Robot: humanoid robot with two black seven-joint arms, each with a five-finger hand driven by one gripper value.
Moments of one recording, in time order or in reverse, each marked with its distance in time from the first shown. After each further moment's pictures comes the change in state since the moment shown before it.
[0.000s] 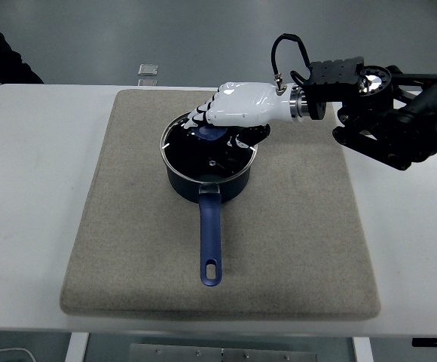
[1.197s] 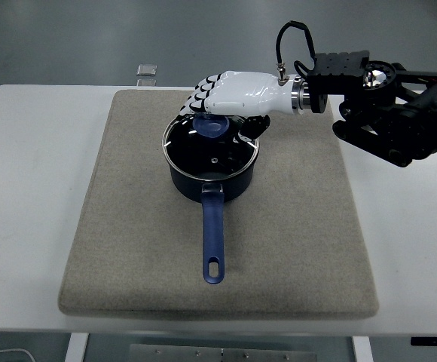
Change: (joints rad) left arm 0.000 0.000 0.000 0.000 0.000 0.000 0.000; right arm -0.029 -0.016 0.089 -0.001 -0.001 -0.004 0.000
